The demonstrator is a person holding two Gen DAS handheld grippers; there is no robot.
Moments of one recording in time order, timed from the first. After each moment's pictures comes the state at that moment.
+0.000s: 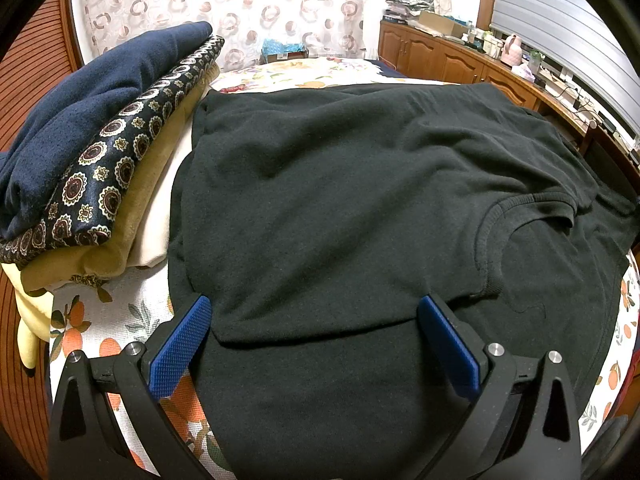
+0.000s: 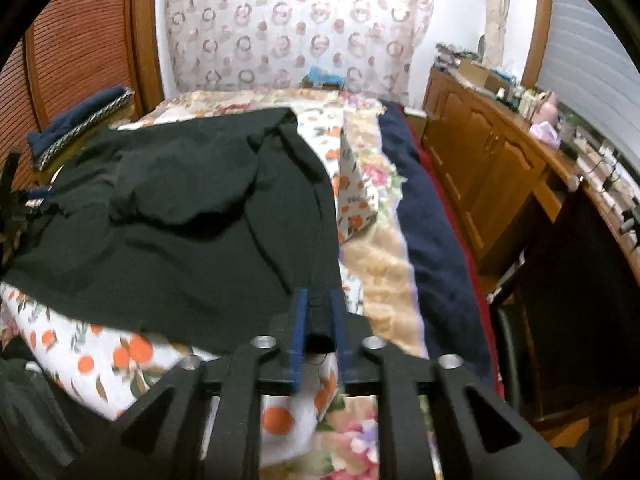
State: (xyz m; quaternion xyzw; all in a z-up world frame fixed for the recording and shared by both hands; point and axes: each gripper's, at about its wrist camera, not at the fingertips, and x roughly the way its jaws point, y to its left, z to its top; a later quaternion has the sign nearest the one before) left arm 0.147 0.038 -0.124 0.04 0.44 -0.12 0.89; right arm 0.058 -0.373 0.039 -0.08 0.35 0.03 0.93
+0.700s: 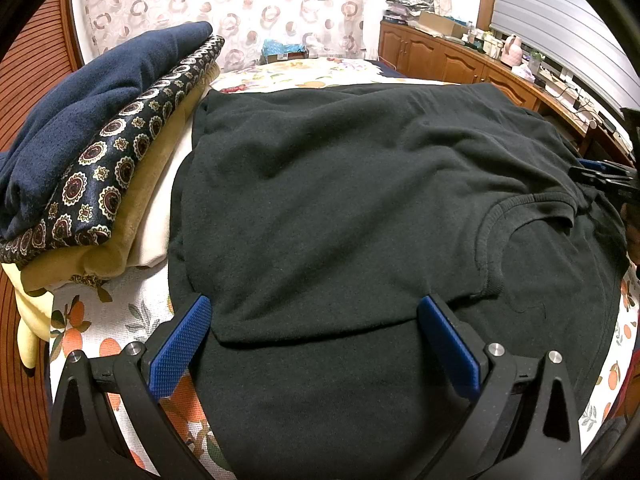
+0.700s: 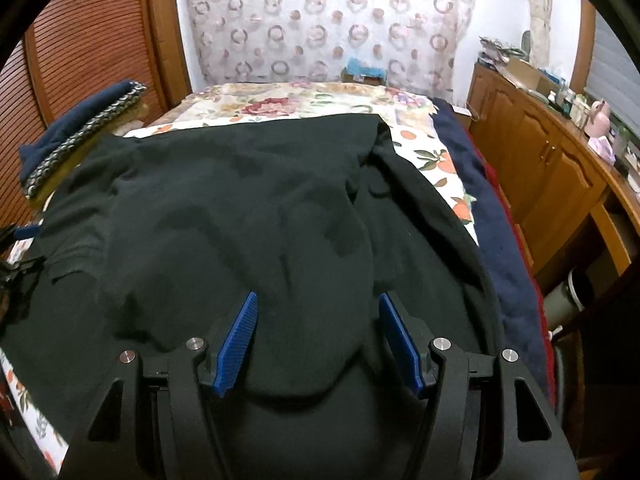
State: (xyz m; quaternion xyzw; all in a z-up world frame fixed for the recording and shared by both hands) left arm 0.147 0.038 -0.124 0.04 0.44 -0.12 0.89; right arm 0.164 -0.288 -0.012 -0.06 0.38 0.09 0.92
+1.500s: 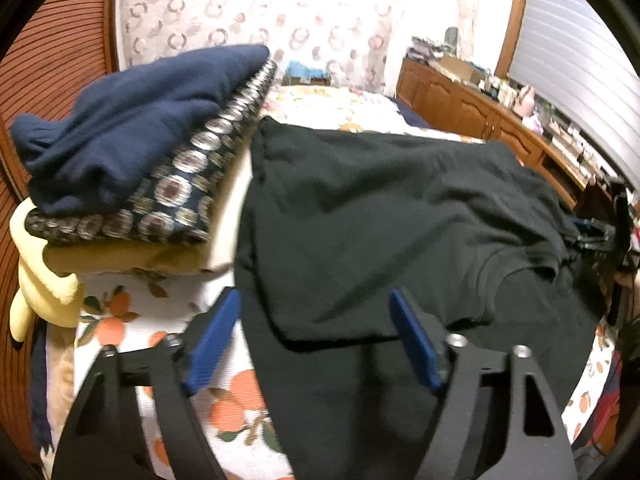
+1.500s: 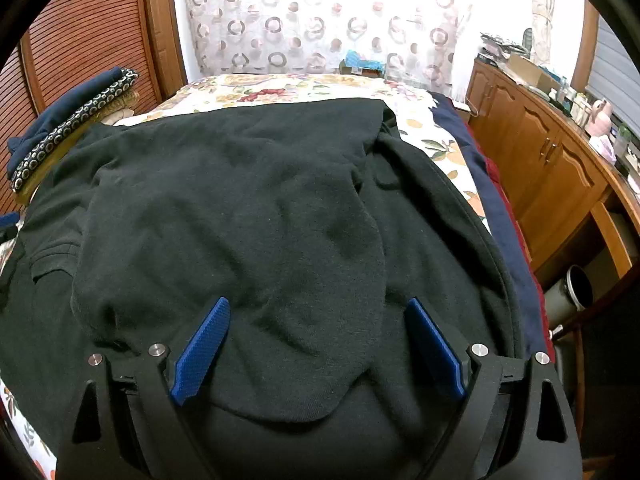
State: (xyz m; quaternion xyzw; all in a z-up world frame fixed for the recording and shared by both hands) left arm 0.134 0.086 -0.099 -0.04 0.40 -0.10 0.91; right arm 0.179 -0.277 -0.016 -0.07 0.39 0.09 0.91
